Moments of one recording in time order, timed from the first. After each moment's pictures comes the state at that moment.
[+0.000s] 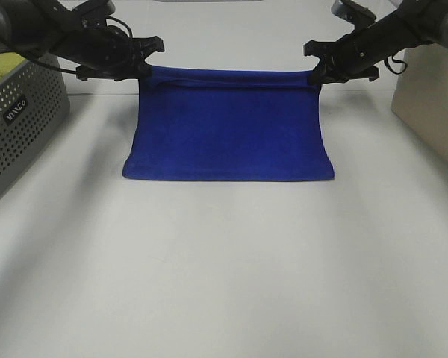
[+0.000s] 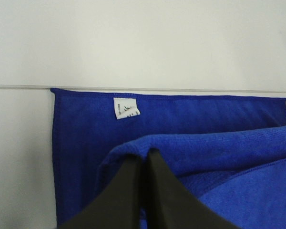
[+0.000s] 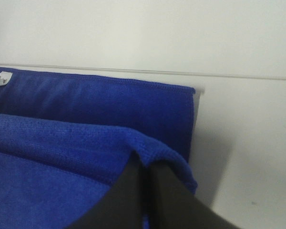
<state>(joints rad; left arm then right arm) -0.18 2.45 -2.01 -0.69 0.38 0.29 0.01 2.64 -2.38 0.66 0.84 -0.33</state>
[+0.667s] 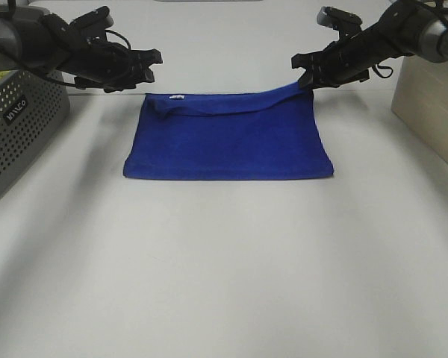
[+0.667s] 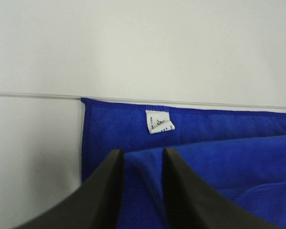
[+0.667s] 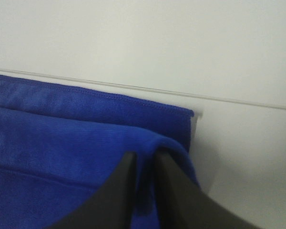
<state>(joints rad) -0.18 2.51 -2.01 -0.69 0.28 0.30 0.05 2.68 -2.38 0.62 0.71 -0.38</state>
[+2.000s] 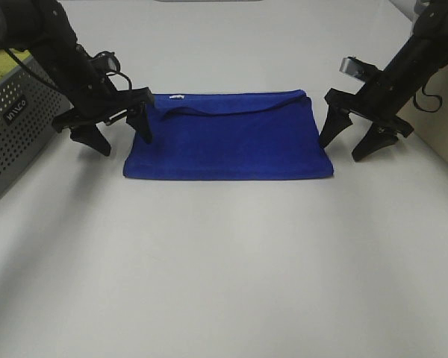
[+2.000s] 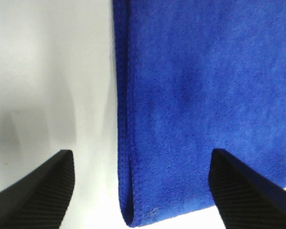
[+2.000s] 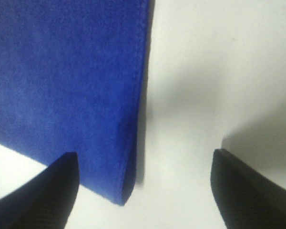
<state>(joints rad) -0.17 2.46 -2.02 -0.38 1.03 -0.07 -0.02 2.46 -1.99 0.48 1.21 -0.20</state>
